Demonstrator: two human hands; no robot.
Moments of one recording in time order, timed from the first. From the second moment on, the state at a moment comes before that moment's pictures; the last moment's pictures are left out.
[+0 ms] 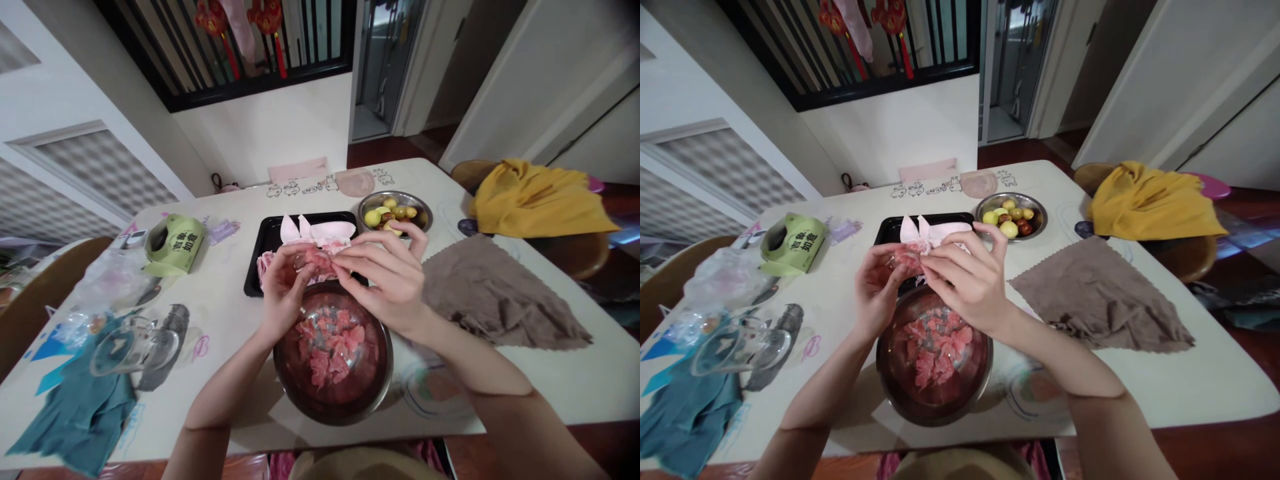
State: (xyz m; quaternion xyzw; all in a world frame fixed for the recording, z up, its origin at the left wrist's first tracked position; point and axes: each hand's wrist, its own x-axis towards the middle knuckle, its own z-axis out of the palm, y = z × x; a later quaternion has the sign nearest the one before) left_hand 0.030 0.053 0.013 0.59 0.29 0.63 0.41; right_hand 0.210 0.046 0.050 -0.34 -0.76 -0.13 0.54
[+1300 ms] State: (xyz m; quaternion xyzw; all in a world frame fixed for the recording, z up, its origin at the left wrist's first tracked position) left_hand 0.027 0.052 0.016 0.66 0.25 0.68 0.17; right_hand 0.204 0.024 0.055 -0.32 -0.78 -0.09 0.54
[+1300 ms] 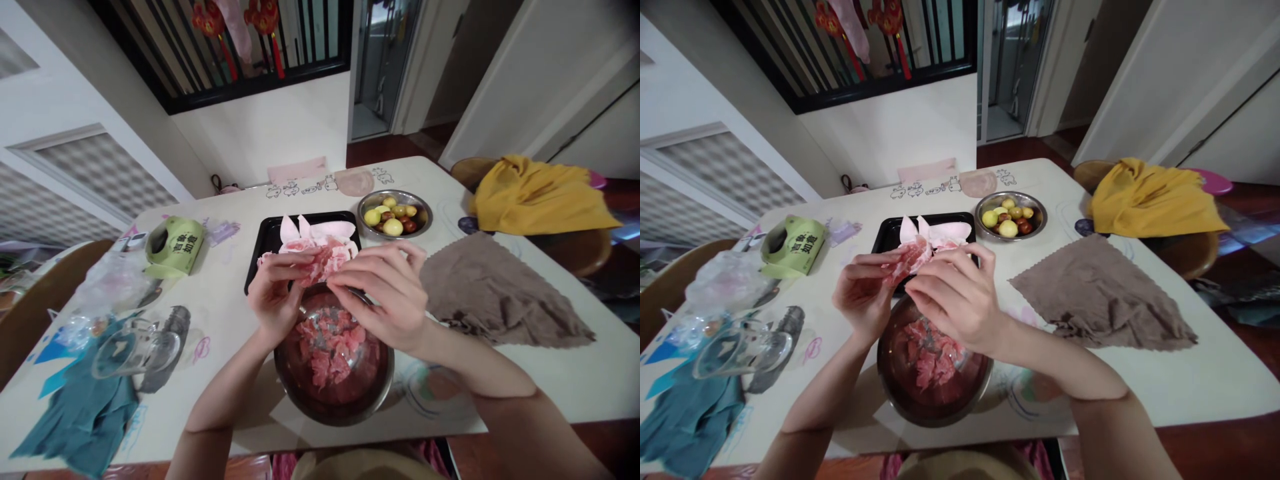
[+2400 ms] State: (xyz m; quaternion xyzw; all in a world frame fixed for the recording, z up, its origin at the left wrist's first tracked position) left_hand 0.005 0.080 0.022 0.58 0.24 0.65 0.43; right_hand 0.213 0.110 -0.005 -0.42 -0.85 0.02 0.30
